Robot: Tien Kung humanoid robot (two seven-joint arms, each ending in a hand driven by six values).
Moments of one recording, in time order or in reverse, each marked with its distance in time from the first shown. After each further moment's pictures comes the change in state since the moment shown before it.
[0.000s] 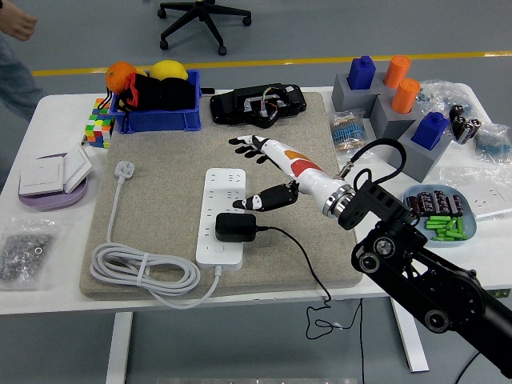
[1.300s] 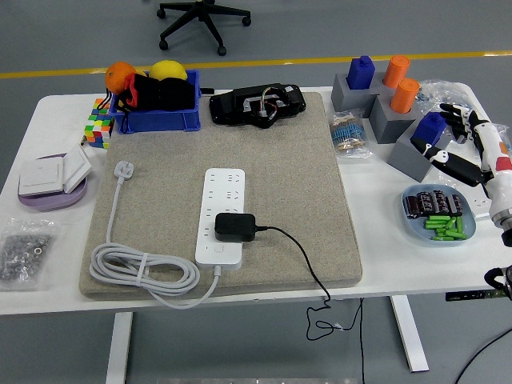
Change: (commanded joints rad) left arm -0.011 -0.011 -0.016 0.000 0.017 0.003 -0.007; right arm -0.407 -0.101 0.630 0.139 0.026 -0.104 0.154
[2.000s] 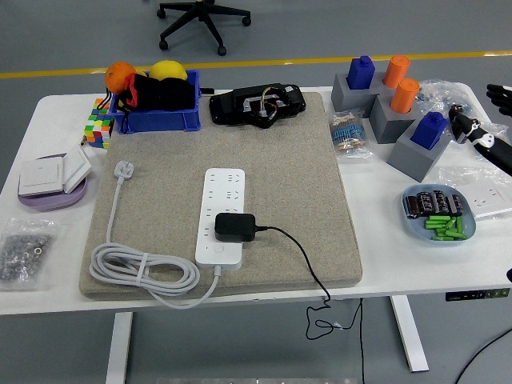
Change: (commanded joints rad) left arm -0.019 -0.005 0.008 0.000 -0.003 -0.001 -0.002; right arm -0.038 0.041 0.132 0.068 -0.032 -0.030 0.065
